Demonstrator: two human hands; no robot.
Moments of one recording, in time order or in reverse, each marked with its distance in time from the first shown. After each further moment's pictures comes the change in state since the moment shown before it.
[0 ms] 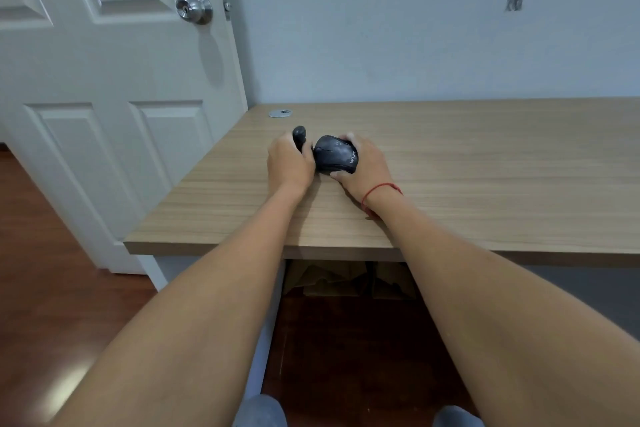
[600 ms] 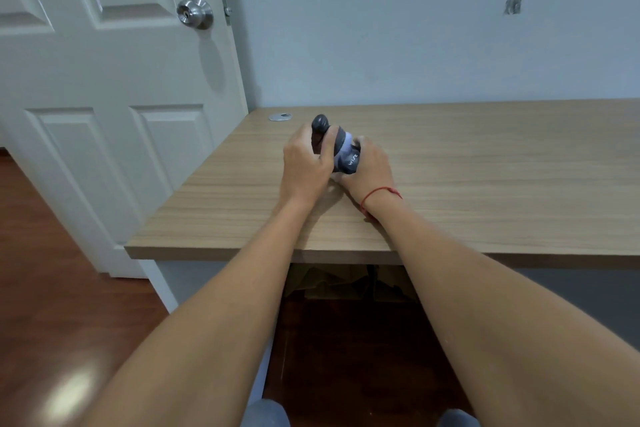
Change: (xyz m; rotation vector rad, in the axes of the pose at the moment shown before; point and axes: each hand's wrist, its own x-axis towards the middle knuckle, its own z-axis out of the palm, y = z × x) left_hand -0.013 0.016 0.000 -0.281 -0.006 0.226; right_hand 0.007 0.002 0.005 -0.021 0.047 0.141
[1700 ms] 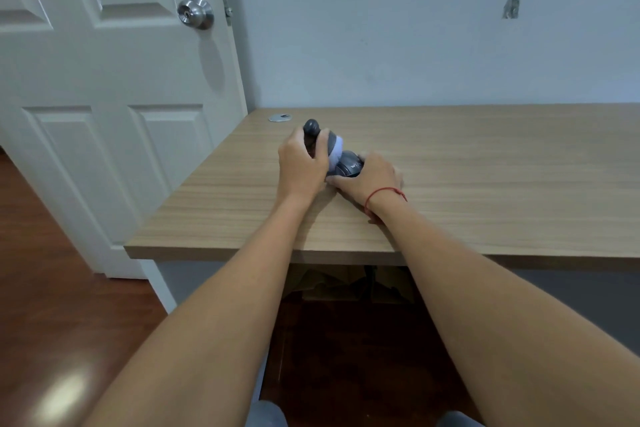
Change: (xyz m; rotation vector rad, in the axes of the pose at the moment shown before) left_hand 0.005 -0.009 -0.001 0.046 0.000 -0.095; right_hand -0.012 -0.006 -0.009 -0.202 -0.056 0.189
